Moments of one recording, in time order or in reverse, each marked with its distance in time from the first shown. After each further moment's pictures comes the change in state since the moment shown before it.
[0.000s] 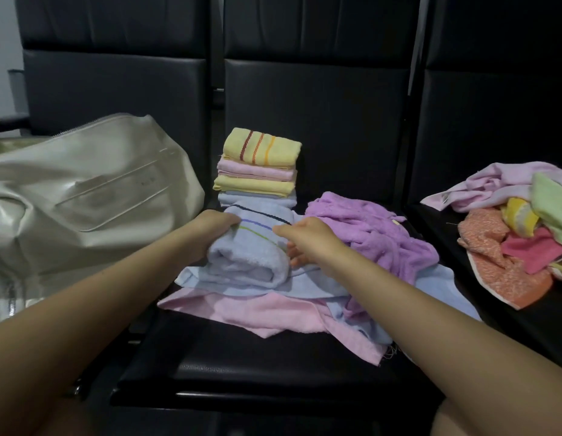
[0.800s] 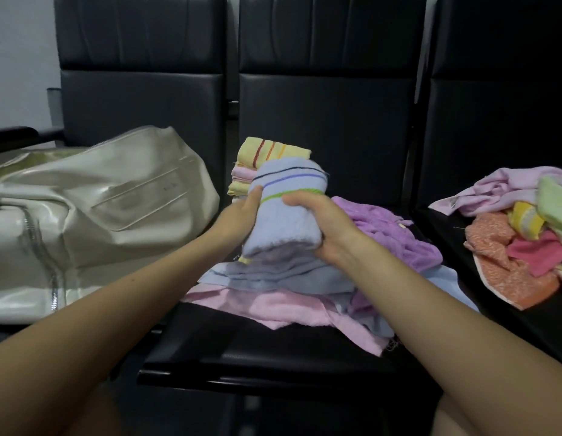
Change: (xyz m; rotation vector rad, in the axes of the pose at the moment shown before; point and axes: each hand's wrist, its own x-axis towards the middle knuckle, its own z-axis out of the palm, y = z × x) left_hand -0.055 0.027 0.007 0.088 0.089 0.323; right_hand -0.029 -0.035 -0.005 0.730 -0.189 -0.035
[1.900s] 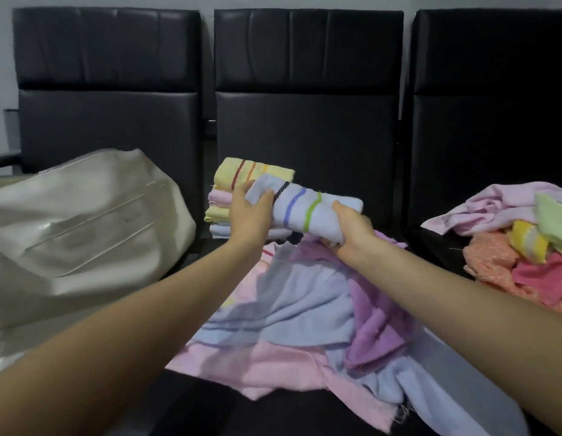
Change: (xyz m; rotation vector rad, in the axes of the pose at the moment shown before) left_hand 0.069 0.029 0.063 -0.532 0.208 0.014; right_hand 0.070 -0.030 -0.067 0.043 0.523 -0.044
